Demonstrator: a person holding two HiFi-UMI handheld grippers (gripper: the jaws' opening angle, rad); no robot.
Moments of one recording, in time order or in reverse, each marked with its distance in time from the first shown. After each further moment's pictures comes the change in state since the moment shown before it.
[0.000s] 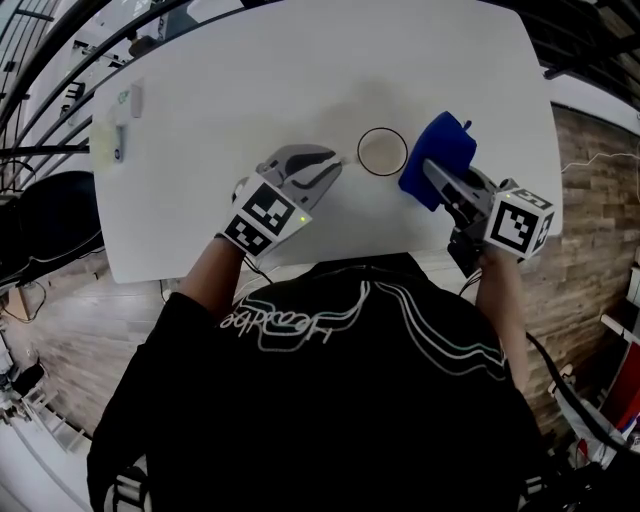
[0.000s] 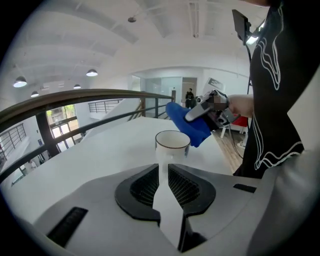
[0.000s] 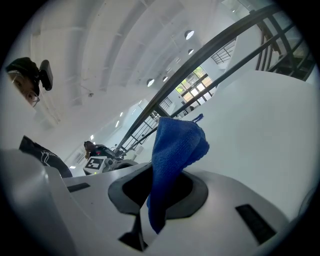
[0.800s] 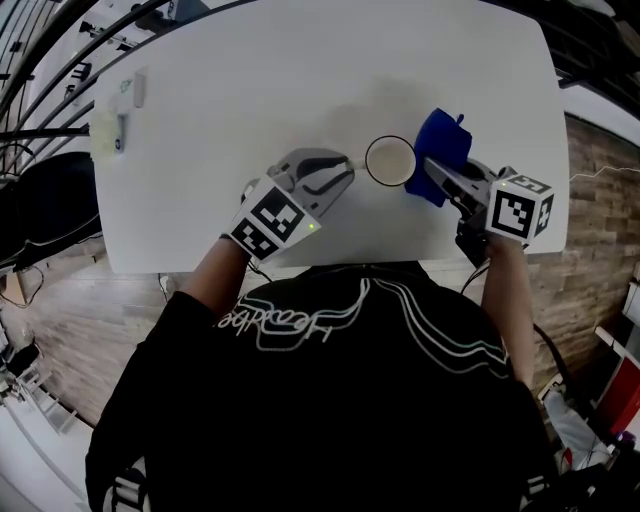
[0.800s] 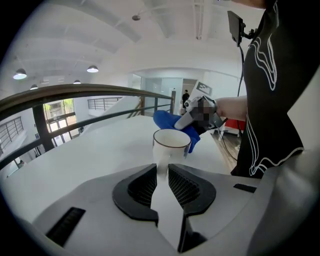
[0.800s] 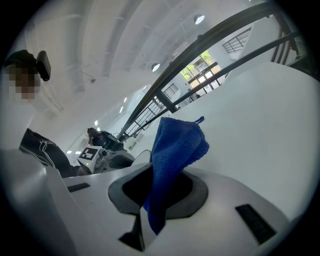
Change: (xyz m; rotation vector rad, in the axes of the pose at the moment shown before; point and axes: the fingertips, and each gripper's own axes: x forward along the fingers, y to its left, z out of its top) left arm 0.015 -0.001 0.003 -0.041 -0.004 -0.036; right arm 0.032 -0.029 0.002 -0.063 0.175 0.045
